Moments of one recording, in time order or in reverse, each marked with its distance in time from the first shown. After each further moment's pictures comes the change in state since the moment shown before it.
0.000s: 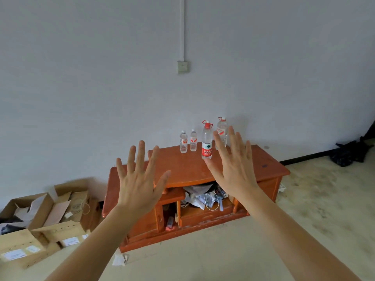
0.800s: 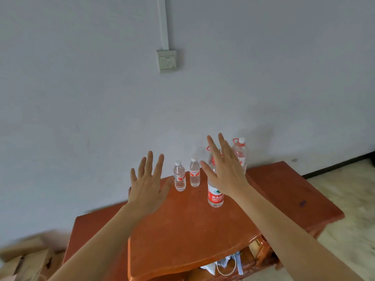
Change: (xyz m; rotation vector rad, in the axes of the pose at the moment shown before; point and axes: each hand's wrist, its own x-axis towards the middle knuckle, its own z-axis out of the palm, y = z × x) left_hand 0.479 -0.023 0.320 -0.077 -0.318 -0.012; right_hand 0.411 0.200 0.358 0.252 -0.204 0.086
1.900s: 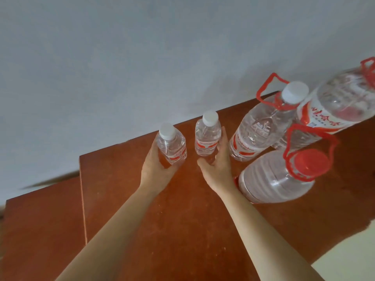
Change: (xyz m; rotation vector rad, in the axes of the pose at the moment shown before) left_hand 0.249 -0.085 0.382 -0.723 -0.289 -0.436; right_hand 0.118 0.160 0.429 0.884 -0.122 0.712
